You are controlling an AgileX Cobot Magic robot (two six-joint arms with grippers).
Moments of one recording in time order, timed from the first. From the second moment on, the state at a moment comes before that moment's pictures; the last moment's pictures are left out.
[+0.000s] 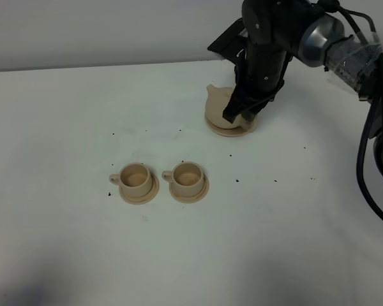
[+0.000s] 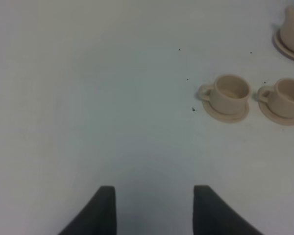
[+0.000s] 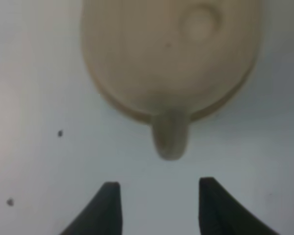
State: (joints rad) left arm -0.02 0.01 -0.50 -0.04 1.03 -0.06; right arm 0.56 2.38 -2.18 -0.06 1.22 -0.34
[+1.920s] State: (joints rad) left arm -0.02 0.01 -0.50 -0.04 1.03 -0.06; right arm 0.50 2.52 -2.28 0.05 1.19 -0.40
